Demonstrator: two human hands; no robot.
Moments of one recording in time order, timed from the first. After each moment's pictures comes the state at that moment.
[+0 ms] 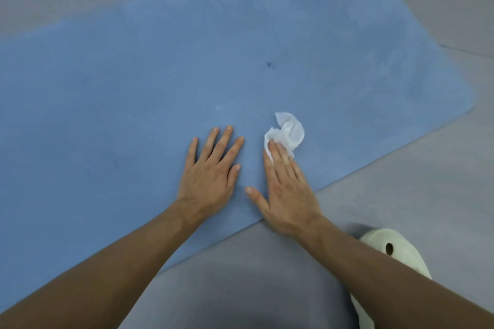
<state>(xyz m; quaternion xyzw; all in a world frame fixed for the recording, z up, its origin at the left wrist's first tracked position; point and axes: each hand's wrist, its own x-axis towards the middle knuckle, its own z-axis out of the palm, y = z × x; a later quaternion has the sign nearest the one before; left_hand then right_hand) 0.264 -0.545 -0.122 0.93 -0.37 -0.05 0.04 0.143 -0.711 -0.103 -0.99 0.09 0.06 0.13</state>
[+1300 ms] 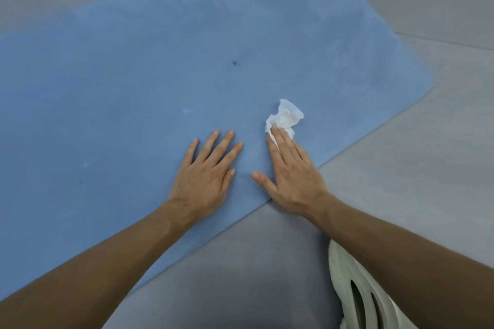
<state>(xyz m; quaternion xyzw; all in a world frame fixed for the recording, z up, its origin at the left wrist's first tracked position) 0.259 -0.576 -0.121 0.88 -0.47 -0.08 0.05 0.136 -0.775 -0.097 -0.98 0.13 0.09 0.10</state>
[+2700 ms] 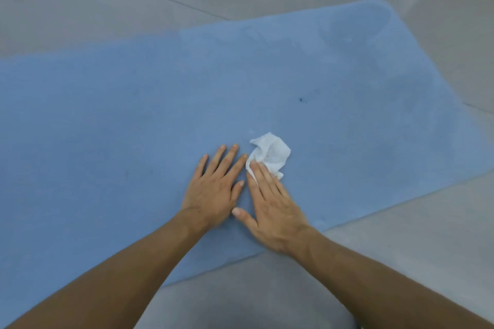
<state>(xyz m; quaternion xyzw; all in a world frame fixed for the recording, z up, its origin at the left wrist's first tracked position) 0.287 -0.512 -0.110 0.94 -0.33 -0.12 0.03 0.191 -0.673 -0.097 -0.98 -0.03 0.11 0.17</state>
